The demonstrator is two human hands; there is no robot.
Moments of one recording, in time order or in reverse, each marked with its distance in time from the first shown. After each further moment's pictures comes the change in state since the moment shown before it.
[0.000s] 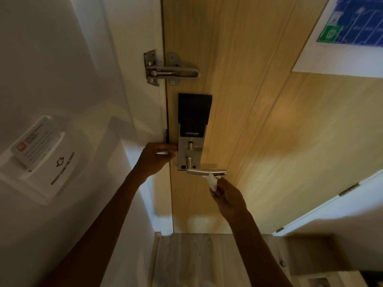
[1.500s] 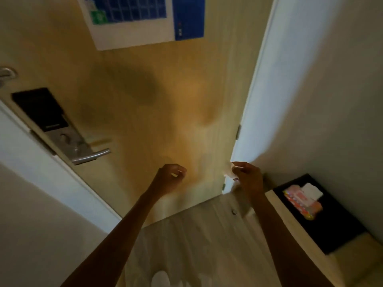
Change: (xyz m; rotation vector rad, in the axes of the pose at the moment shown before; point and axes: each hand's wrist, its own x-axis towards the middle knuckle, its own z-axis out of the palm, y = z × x) left_hand -0.139 0.096 0.338 0.276 -0.438 0.132; right_hand -0.133 -0.143 -0.365 -0.613 0.465 -0.550
